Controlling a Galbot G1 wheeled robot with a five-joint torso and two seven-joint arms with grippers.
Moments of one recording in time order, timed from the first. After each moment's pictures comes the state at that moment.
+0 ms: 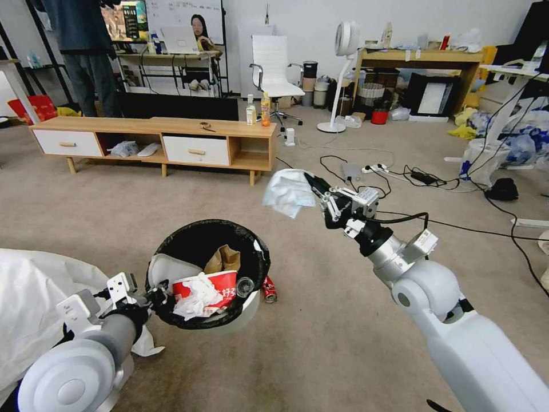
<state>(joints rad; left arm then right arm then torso) 1.29 -1.25 -0.68 -2.35 -1.25 0.74 -0.79 -0.73 0.98 0.18 2.01 0.64 0.08 -0.37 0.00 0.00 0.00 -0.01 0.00</state>
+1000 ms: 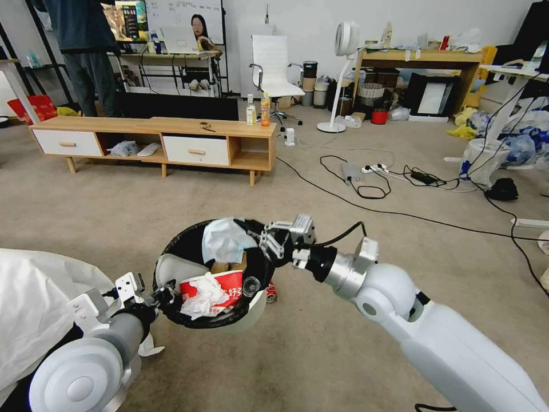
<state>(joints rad) 1.27 -1.27 -0.66 -2.34 -1.24 0.74 -0.78 -0.60 0.95 -0.18 1.90 0.74 -0.02 -0.40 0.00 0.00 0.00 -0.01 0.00</state>
